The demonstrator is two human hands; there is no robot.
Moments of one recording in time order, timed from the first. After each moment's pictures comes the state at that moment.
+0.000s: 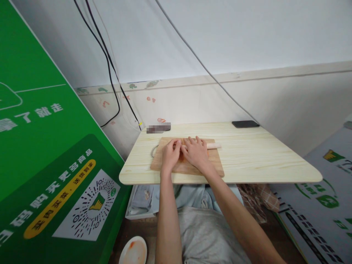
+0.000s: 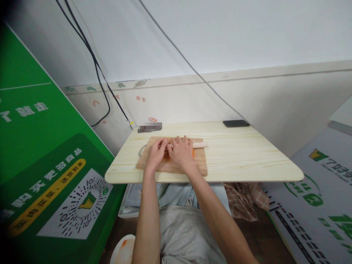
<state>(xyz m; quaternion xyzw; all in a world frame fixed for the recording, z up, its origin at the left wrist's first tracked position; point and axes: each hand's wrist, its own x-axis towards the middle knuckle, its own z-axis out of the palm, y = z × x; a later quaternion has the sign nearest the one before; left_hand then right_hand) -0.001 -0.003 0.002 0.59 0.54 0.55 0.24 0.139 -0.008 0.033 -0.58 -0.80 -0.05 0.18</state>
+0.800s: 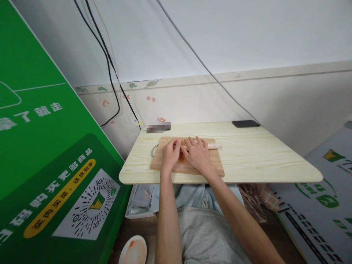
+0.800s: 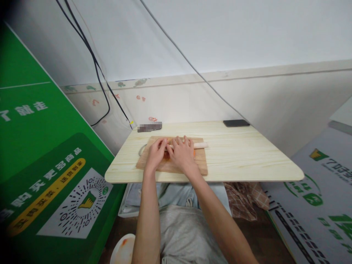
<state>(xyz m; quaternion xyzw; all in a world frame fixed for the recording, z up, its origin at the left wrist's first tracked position) 0.000 -0.006 0.005 0.59 0.54 0.55 0.24 0.142 -0.019 0.035 -0.57 -0.80 -0.05 0.20</state>
